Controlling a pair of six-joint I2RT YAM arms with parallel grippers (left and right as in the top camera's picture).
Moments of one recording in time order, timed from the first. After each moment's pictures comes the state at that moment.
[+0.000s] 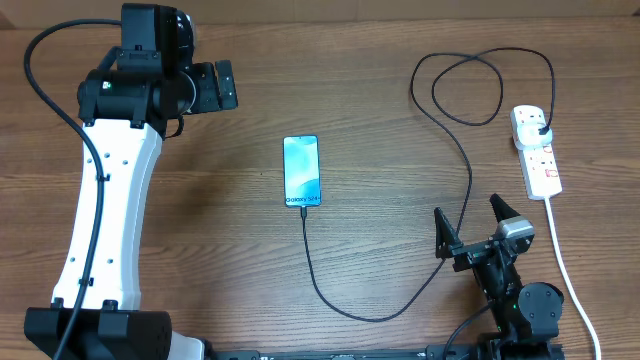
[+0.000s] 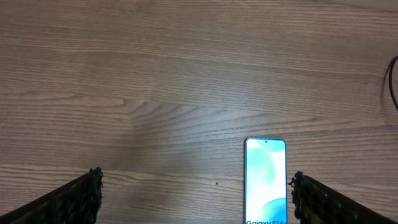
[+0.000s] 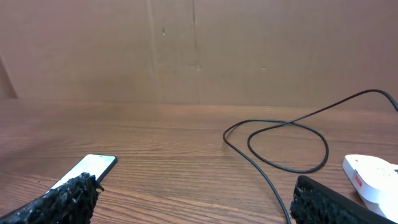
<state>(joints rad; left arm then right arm) -0.07 1.65 1.76 -1.04 0.00 -0.21 0.04 0.01 0.02 -0.02 -0.21 0.07</state>
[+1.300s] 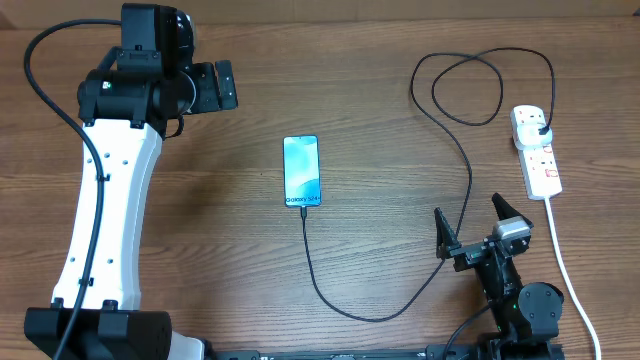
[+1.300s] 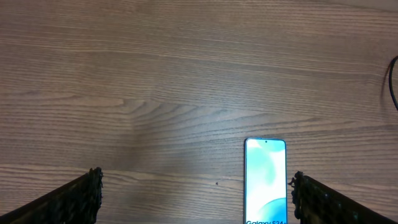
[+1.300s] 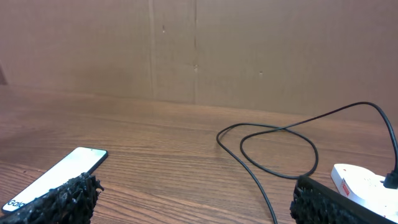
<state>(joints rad) -0.07 1.65 1.76 -1.04 0.00 -0.21 0.04 0.01 0.02 -0.02 -0.21 -0.01</state>
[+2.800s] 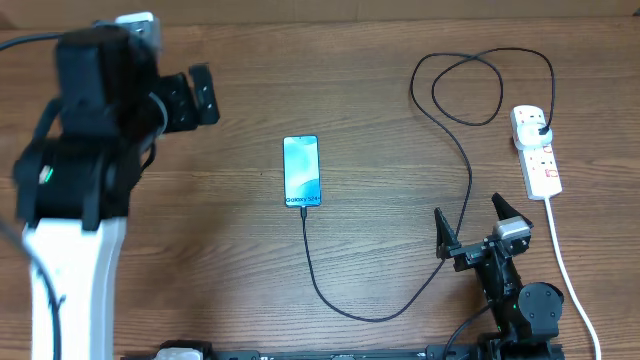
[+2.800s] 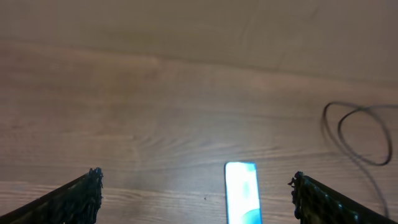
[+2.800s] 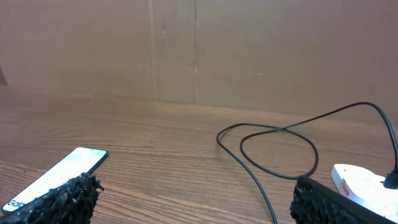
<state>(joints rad) -0.07 1.33 1.74 -1.04 0.00 -0.21 0.04 0.01 0.02 -0.02 -0.21 -0.01</state>
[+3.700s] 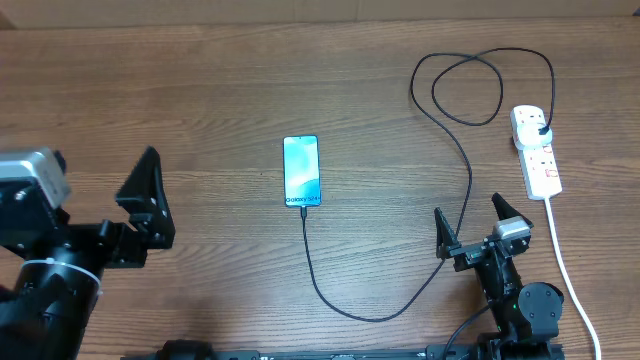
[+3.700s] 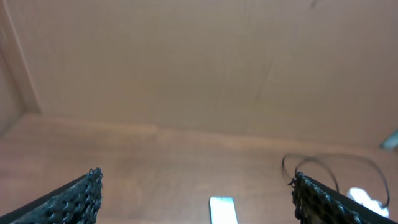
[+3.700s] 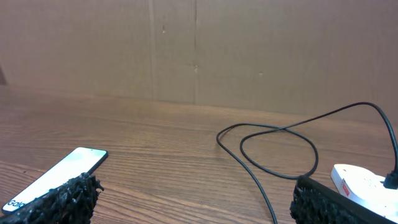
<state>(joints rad) -0.07 0.86 1.73 -1.11 0.00 -0.21 0.04 0.01 0.02 -0.02 -0.21 -0.01</state>
